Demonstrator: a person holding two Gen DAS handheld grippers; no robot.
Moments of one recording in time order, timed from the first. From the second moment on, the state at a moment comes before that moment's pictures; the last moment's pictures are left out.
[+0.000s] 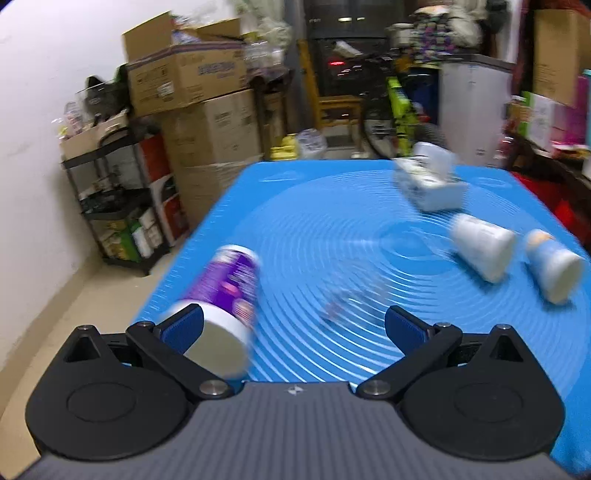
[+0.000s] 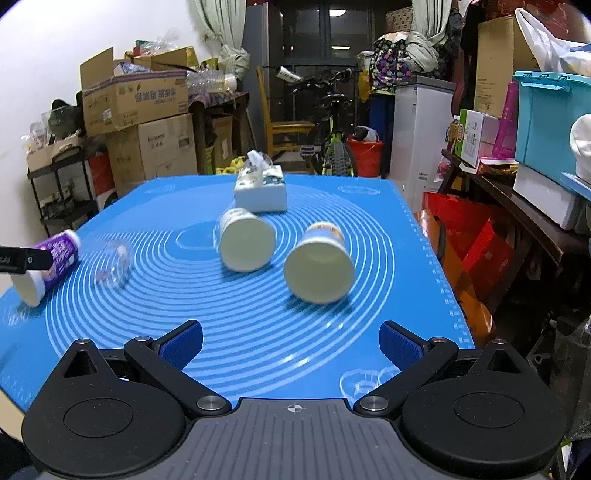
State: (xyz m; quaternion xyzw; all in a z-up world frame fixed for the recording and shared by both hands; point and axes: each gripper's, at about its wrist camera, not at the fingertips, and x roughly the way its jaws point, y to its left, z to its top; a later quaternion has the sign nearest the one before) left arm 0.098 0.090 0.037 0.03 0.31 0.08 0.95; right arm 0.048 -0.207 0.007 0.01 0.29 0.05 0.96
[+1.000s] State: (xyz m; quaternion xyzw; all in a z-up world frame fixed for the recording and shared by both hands) left arm 0.134 0.144 0.020 0.02 0.39 0.13 0.91; right arm 0.073 -0.216 -0.002 0.02 0.29 0.04 0.96
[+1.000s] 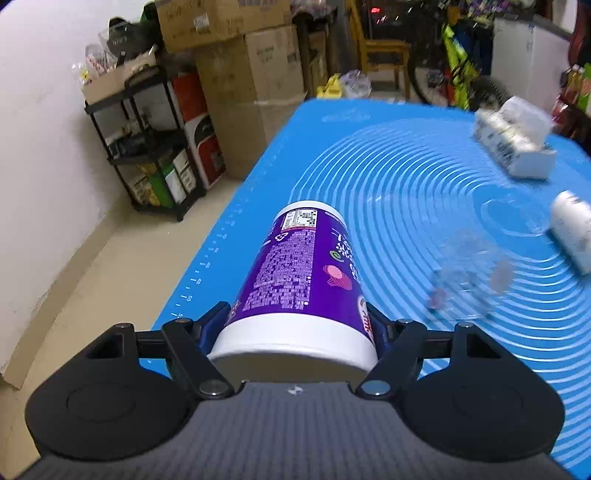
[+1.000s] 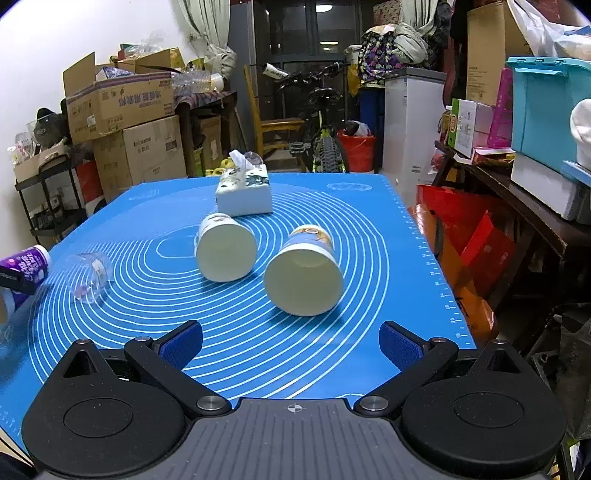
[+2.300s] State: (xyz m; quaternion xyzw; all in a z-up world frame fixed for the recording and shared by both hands) left arm 0.098 -0.061 -0.020 0.07 0.39 -0.06 0.92; right arm 0.062 -0.256 -0.010 0.04 0.30 0.02 0.95
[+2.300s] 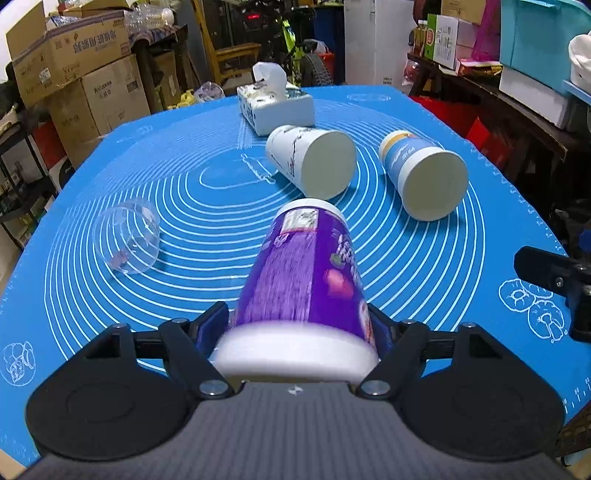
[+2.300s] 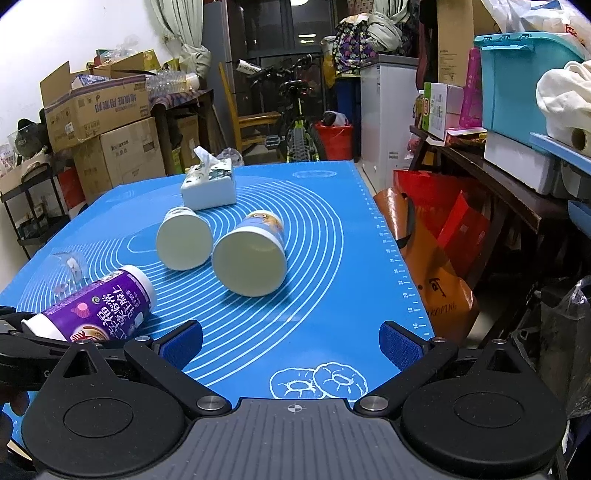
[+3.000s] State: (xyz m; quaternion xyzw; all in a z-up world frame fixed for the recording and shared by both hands) left arm 0.084 -0.054 0.009 0.05 0.37 -0.08 0.93; right arm 0.062 -0.250 -0.001 0.04 0.30 0.02 0.95
